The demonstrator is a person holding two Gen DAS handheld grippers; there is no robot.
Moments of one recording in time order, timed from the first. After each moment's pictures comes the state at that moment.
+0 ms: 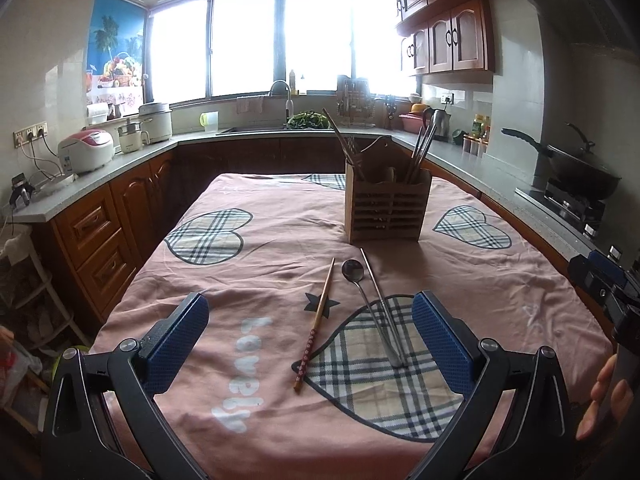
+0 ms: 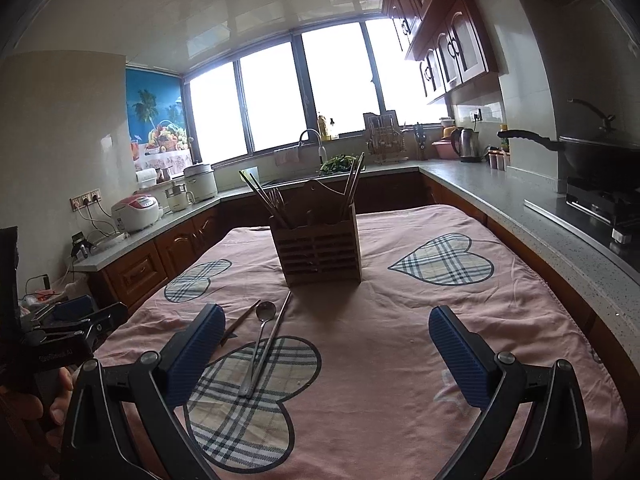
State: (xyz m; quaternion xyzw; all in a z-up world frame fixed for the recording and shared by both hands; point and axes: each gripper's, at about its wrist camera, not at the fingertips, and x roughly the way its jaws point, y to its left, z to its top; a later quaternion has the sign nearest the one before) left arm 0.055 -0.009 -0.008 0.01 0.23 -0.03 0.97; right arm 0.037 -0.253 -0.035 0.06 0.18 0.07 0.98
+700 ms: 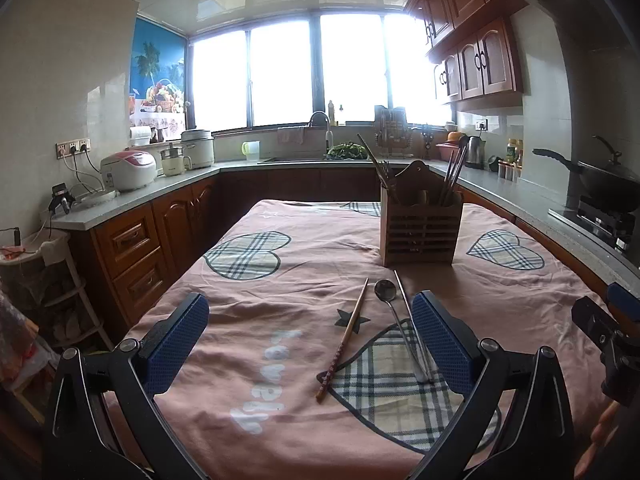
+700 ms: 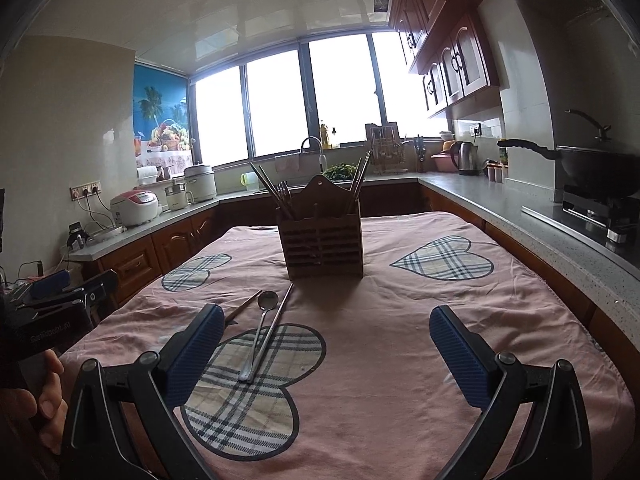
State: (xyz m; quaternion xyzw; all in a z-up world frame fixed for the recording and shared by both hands) left arm 0.037 -0.017 -0.023 0.01 0.17 0.04 0.98; right arm 0.025 -0.235 -0.065 0.05 0.16 0.06 0.98
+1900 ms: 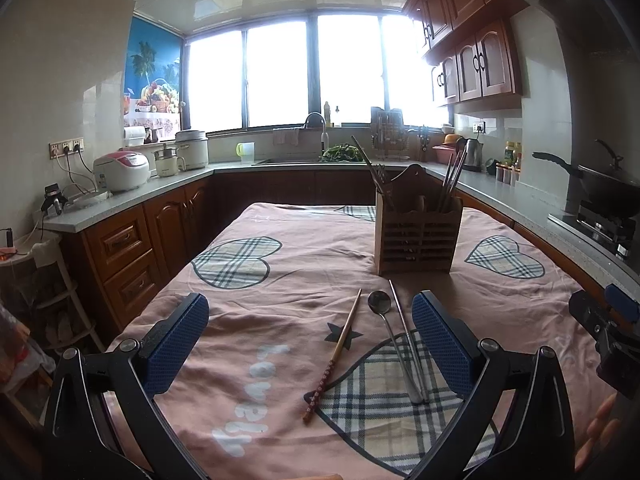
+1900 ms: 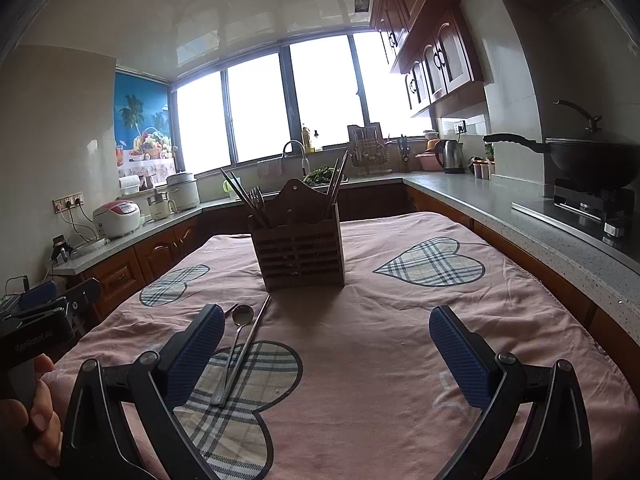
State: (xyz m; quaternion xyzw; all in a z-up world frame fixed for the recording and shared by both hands) left arm 0.058 -0.026 -0.022 0.01 0.17 0.03 0.99; right arm 0.053 -0.255 -0.067 0.06 0.15 0.03 0.99
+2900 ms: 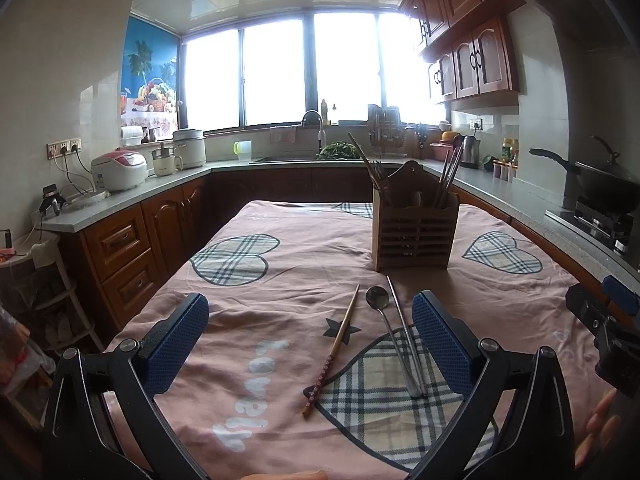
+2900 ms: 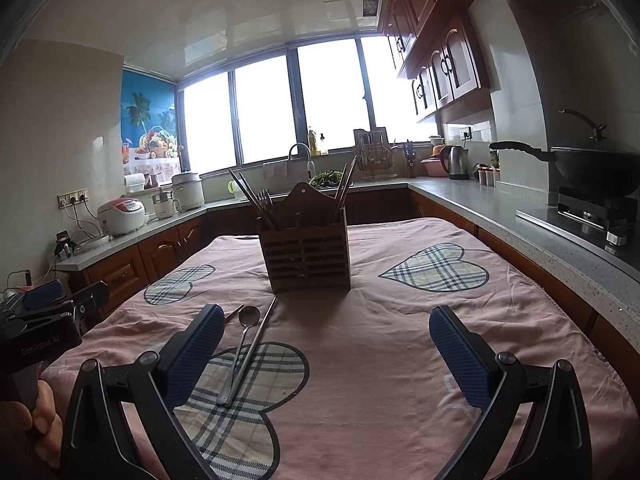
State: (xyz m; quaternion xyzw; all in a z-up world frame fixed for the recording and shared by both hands) left arm 0.055 -0.026 -0.024 0.01 0.17 0.03 0.98; right arm 0.051 -0.247 -0.064 0.05 0.15 0.04 0.99
